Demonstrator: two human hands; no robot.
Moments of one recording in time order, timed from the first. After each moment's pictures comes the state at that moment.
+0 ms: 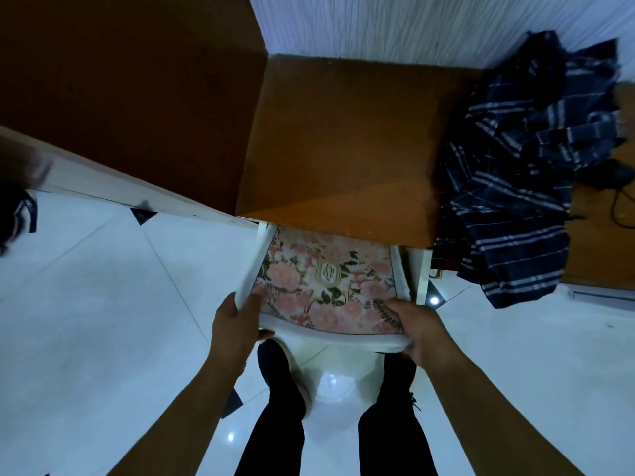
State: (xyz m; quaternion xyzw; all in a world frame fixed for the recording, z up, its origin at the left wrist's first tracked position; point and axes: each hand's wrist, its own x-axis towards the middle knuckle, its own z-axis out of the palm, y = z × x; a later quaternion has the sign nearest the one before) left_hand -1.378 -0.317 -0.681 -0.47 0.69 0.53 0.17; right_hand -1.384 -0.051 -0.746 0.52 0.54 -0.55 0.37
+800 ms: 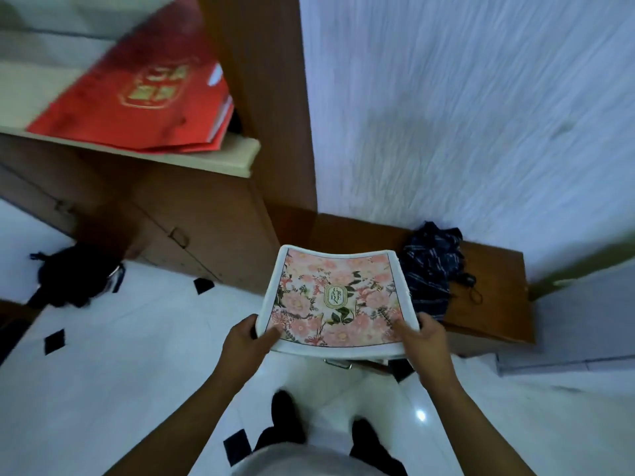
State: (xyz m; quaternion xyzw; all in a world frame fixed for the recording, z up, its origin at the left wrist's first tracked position) left_hand -1.274 -0.365 -0.303 -0.24 0.81 0.51 0.13; right_hand -1.298 -0.066 -0.308 0.27 0.77 -0.57 0.13
